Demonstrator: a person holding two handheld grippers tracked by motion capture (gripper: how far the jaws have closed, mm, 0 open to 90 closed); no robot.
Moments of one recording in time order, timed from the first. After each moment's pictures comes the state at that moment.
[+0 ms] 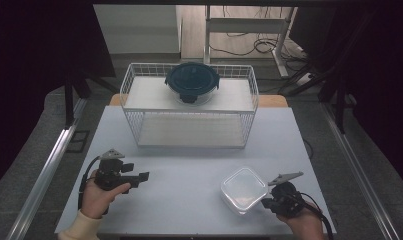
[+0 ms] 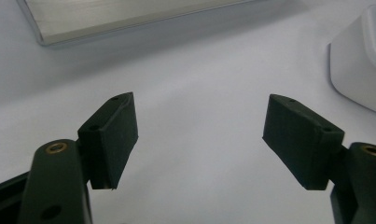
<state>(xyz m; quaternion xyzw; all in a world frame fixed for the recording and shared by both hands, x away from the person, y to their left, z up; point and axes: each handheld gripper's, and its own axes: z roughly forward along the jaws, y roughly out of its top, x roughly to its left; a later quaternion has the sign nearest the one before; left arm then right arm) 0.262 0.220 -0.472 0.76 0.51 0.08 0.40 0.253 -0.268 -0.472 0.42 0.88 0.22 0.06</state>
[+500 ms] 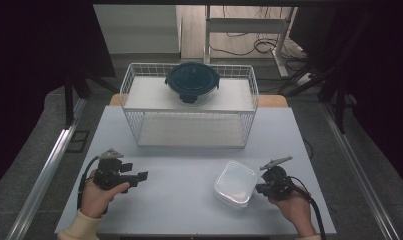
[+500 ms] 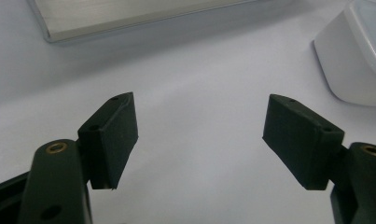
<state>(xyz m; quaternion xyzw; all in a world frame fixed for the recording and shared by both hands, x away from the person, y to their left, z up) 0.263 0.224 -0.474 0.75 0.52 0.08 0.40 0.295 -0.250 -0.474 0.43 0.87 0.22 0.08</state>
